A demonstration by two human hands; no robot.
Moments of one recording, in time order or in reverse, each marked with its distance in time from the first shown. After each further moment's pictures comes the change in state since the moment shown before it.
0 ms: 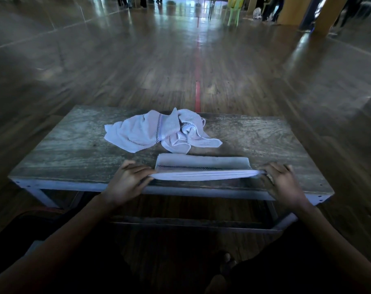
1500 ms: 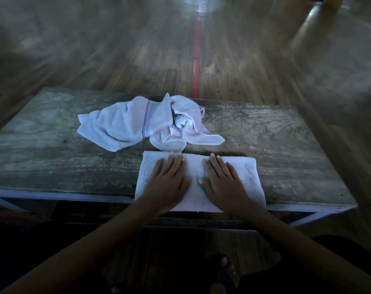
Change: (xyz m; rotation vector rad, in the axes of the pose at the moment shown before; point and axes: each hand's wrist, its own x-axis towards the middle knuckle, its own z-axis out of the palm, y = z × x) left_hand 0.067 0.060 0.105 0.106 -0.341 -0.252; right_hand 0.062 -0.089 0.105 -0.051 -0.354 0.043
